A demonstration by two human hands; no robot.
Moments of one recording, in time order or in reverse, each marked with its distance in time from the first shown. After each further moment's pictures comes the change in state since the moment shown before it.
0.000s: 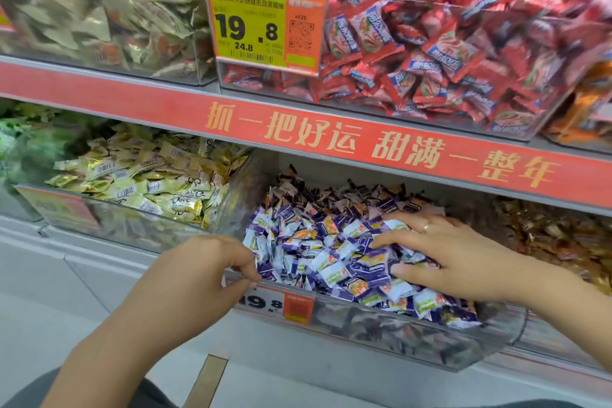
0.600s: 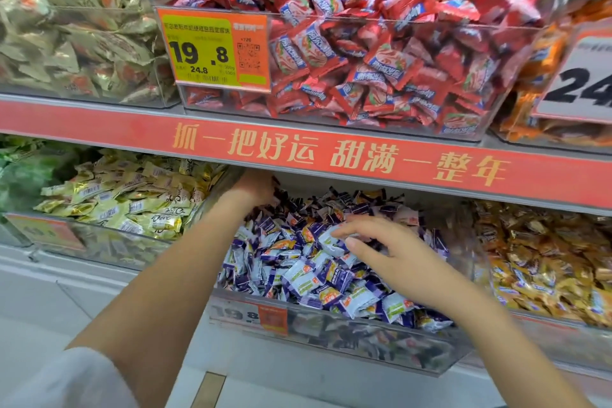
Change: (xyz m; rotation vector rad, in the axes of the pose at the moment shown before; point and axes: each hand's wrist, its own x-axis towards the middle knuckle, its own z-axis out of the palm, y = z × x) left_hand 0.190 0.012 0.034 0.120 -0.071 -0.274; right_hand 0.015 -0.024 0.021 0.585 0.424 -0.007
